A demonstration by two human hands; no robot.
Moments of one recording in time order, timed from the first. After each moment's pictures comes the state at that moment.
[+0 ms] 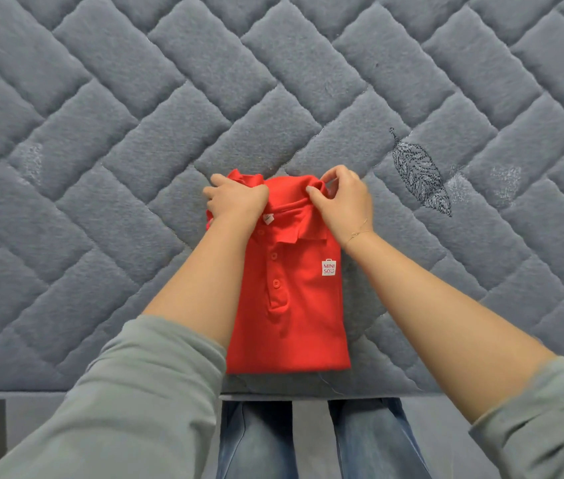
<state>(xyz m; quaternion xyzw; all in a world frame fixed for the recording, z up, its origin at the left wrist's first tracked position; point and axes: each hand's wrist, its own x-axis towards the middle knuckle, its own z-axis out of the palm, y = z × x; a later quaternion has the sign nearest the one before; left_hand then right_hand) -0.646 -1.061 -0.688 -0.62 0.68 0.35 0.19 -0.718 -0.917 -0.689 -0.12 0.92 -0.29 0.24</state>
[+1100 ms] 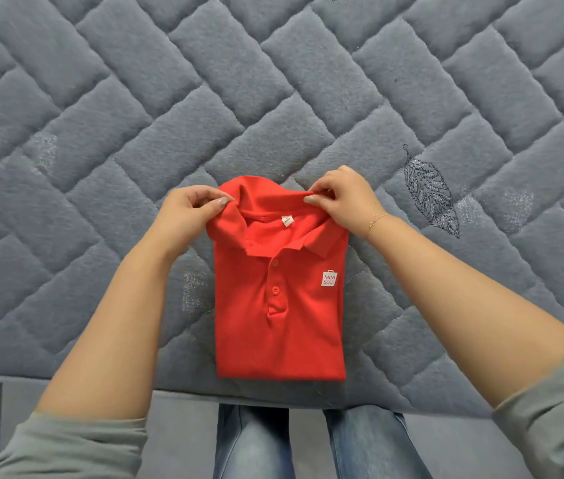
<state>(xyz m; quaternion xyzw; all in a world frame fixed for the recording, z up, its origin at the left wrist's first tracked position) -0.569 -1.113 -0.653 -0.44 0.68 0.58 0.08 -0.760 -0.928 -0.694 -0.40 0.83 -0.20 0.31</state>
